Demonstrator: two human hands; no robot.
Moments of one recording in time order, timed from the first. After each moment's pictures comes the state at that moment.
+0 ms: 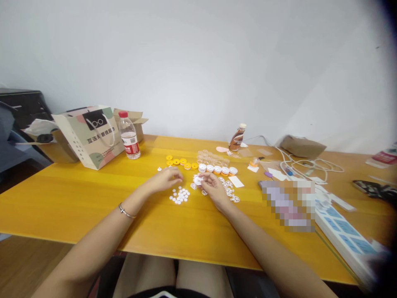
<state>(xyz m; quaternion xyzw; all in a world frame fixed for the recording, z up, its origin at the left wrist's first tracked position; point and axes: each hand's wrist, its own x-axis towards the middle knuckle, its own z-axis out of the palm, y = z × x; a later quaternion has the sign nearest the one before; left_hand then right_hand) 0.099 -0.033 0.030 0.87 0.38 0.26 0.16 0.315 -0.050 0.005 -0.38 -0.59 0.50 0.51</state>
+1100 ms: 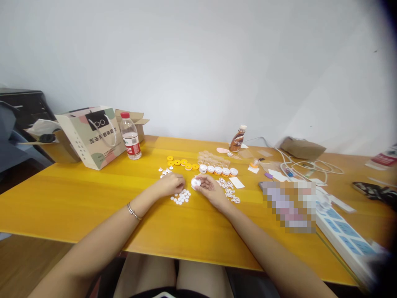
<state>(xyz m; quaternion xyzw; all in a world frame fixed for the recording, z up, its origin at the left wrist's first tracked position) 0.111 -0.027 0.008 0.92 0.37 0.14 -0.02 0.314 -0.049 0.001 -0.38 -0.65 0.48 0.46</state>
